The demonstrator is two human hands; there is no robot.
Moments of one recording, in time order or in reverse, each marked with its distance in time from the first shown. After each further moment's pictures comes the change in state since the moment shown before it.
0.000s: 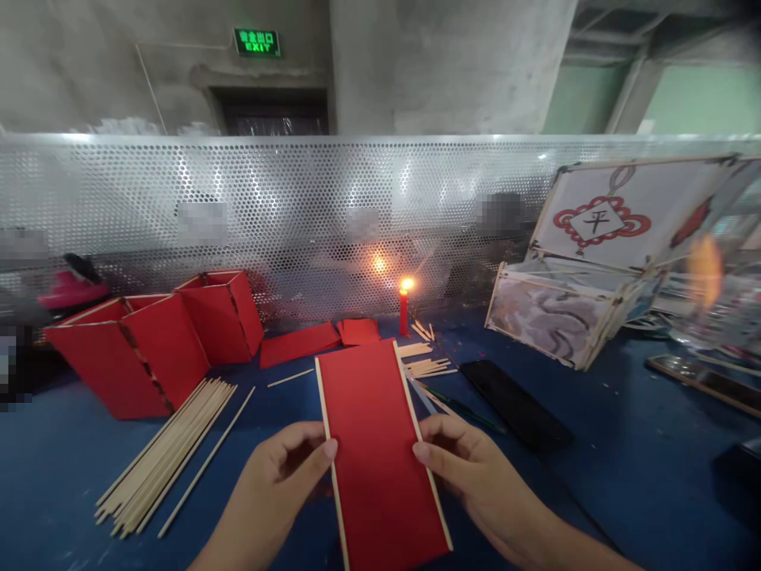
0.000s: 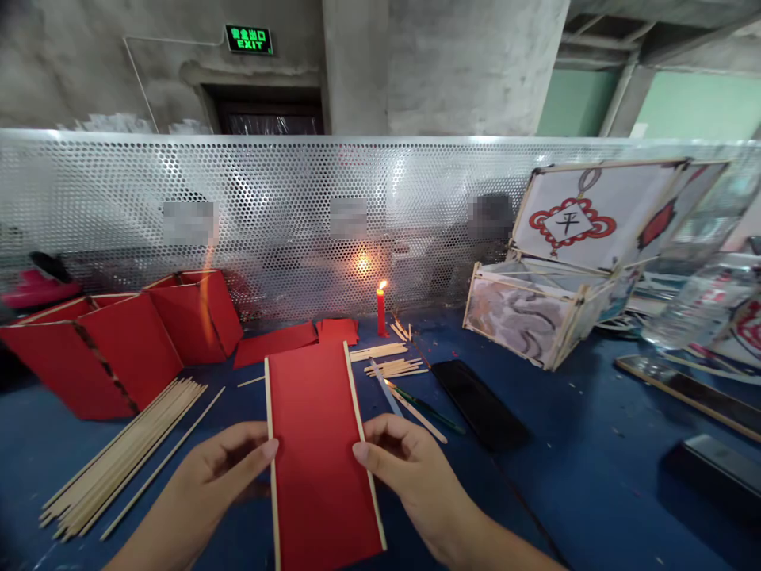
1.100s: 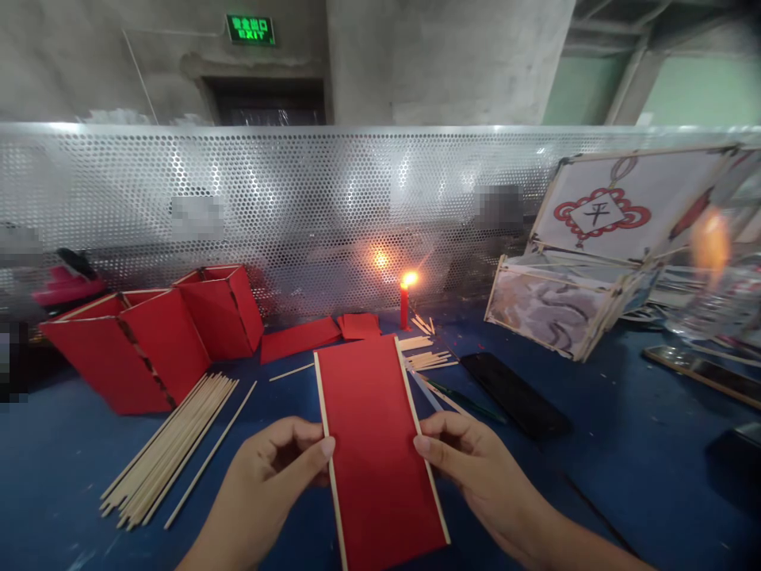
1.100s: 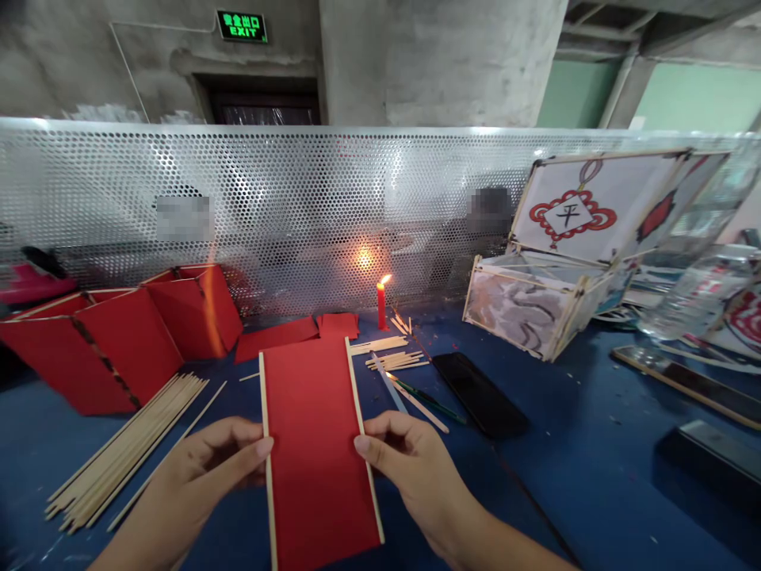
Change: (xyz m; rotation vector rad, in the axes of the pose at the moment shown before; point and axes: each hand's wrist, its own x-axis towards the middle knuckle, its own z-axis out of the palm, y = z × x) left_hand -0.009 0.009 -0.006 0.073 0.073 0.041; right_hand -0.001 0.003 0.008 -0.077 0.079 -0.050
